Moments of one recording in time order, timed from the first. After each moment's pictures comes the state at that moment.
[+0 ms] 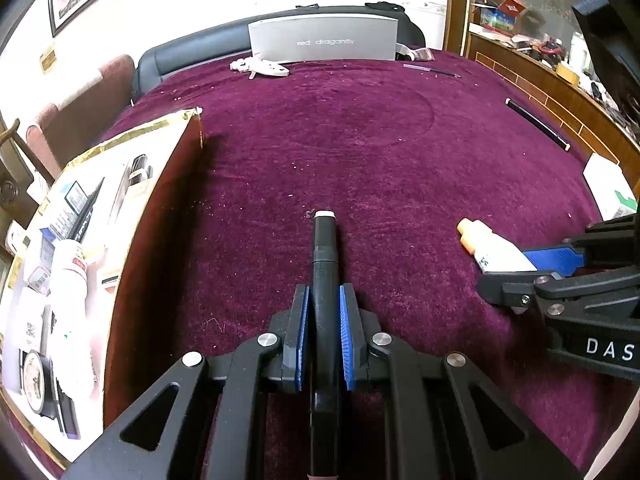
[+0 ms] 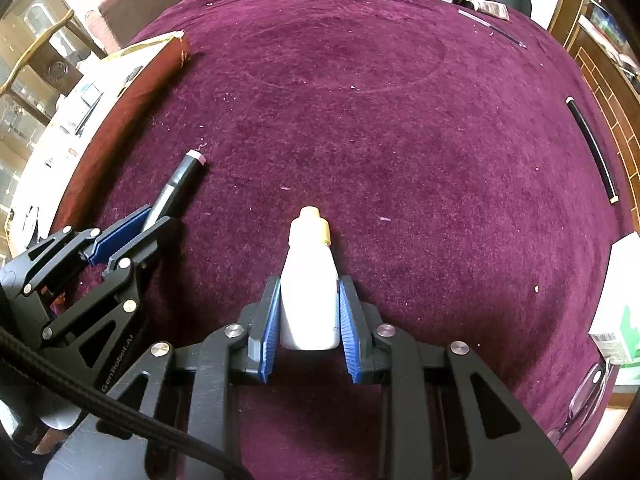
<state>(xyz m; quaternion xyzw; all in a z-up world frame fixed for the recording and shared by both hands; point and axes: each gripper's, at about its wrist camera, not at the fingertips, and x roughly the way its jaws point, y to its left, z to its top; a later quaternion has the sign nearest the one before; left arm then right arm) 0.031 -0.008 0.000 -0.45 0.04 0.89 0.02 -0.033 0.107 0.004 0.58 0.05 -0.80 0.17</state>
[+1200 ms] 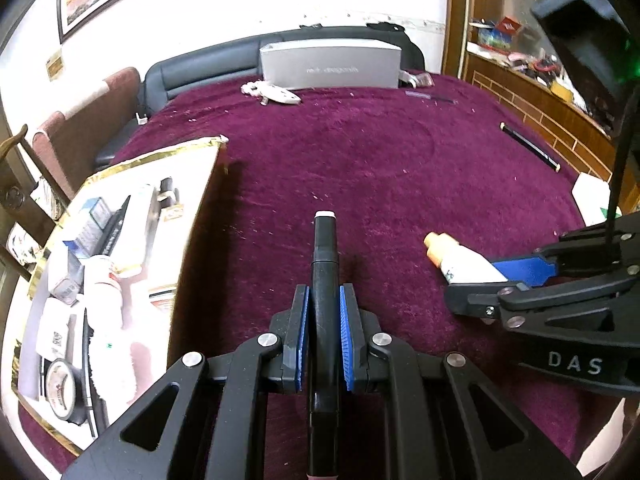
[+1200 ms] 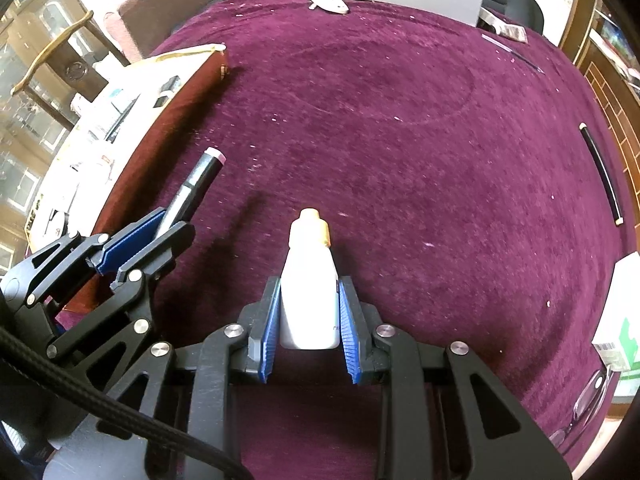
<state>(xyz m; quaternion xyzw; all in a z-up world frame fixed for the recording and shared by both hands) 0.044 -0.027 0.032 -0.41 0.03 0.91 0.02 -0.018 0.078 0.026 0.56 0.05 -0.80 0.19</state>
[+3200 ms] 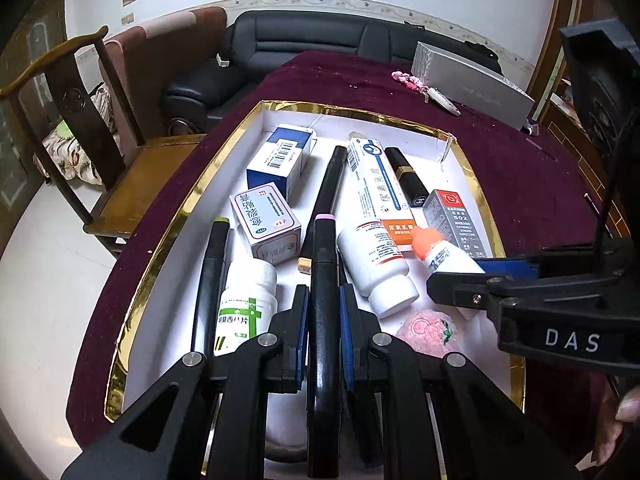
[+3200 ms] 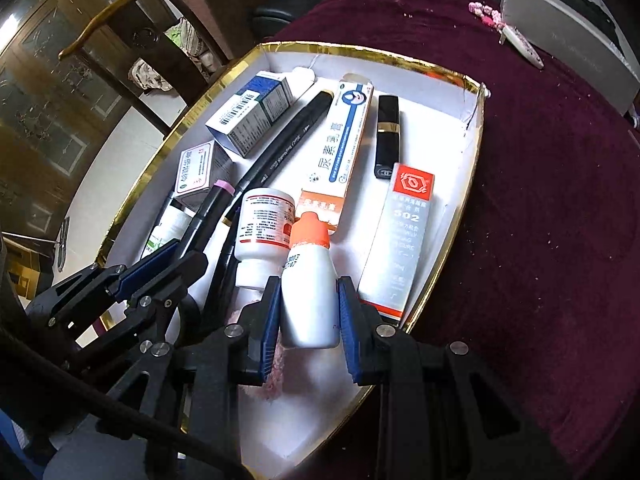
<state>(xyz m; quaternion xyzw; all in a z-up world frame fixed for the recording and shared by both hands) 0.054 -0.238 0.025 -0.44 -0.08 0.89 -0.07 -0.040 -0.132 0.025 0.57 0.07 -0.76 0.30</state>
